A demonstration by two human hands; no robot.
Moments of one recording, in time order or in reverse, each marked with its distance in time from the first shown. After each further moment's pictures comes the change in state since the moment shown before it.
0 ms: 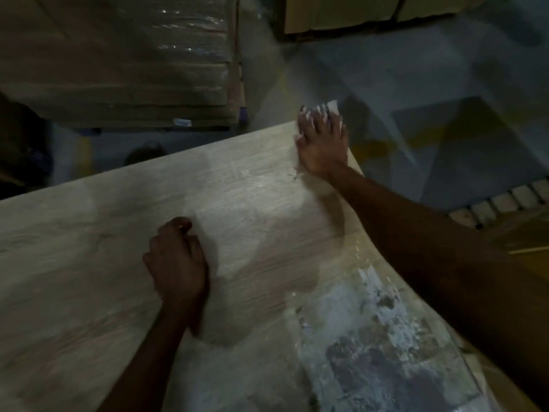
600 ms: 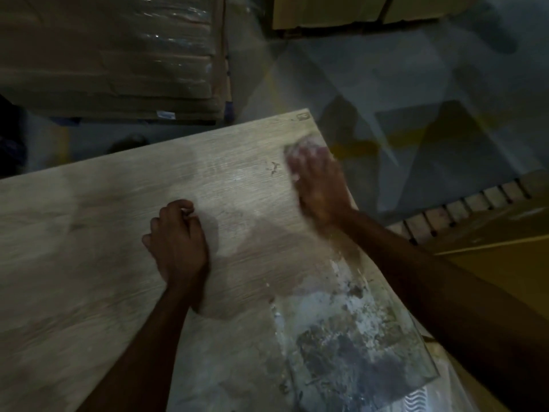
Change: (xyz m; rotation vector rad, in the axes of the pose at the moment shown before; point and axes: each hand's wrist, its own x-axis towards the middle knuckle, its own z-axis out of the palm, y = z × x) left_hand -0.003 0.037 0.024 -0.111 0.032 -0.011; right_hand -0.097 0.053 0.004 0.101 0.013 -0.256
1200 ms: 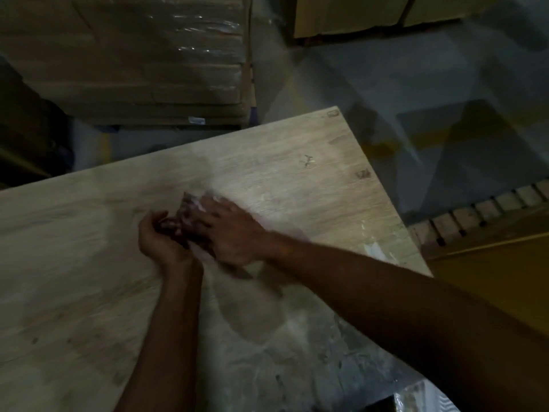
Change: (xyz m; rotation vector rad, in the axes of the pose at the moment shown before) left_hand 0.026 -0.047 -0.068 -1.356 0.268 -0.846; right_hand 0.014 -0.229 0.059 -0.072 -0.167 -0.562
